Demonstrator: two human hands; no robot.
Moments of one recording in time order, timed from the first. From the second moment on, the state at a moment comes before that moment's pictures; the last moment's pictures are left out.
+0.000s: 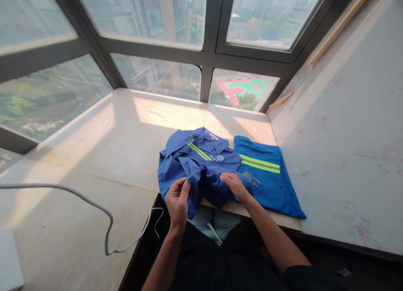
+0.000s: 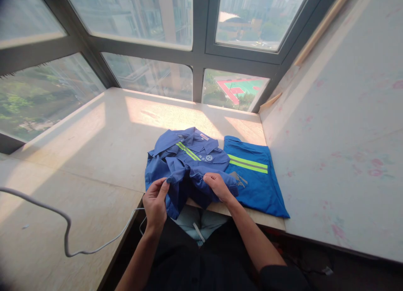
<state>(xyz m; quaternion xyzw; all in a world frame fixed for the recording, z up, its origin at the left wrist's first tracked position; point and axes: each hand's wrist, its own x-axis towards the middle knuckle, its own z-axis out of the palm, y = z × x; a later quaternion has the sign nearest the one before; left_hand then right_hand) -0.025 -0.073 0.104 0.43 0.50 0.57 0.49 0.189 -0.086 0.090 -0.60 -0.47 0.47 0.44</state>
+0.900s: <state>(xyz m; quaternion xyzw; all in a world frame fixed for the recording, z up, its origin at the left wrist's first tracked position) -0.009 -0.055 0.081 0.66 0.49 0.40 0.39 0.171 -0.127 0.136 -0.47 -0.76 0.36 0.27</state>
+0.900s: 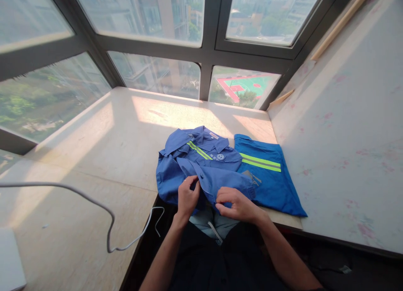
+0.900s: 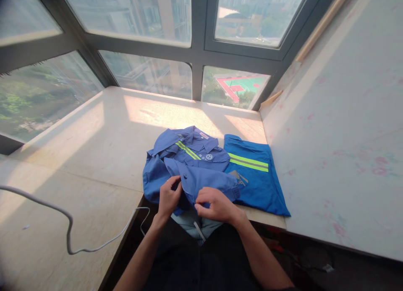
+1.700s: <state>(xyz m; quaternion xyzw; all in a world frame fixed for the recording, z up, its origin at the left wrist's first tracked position) -0.010 -0.067 0.078 0.69 0.56 0.34 0.32 0.138 -0.092 0.128 -0.62 -0.69 0.22 0.30</state>
